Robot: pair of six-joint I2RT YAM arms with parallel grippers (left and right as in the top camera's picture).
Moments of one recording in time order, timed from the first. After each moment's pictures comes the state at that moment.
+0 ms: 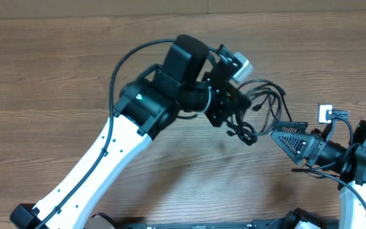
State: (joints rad) left arm -0.69 1.54 1.64 -0.75 0.66 -0.12; right arm -0.47 0.95 0.70 -0.78 -1.55 -0.13
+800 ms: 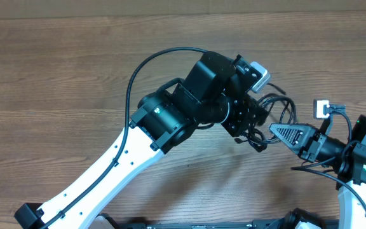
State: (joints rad) left arm -0.81 1.54 1.64 -0.72 0.44 -0.22; right arm -0.43 0.95 0.70 -0.64 -1.56 0.13
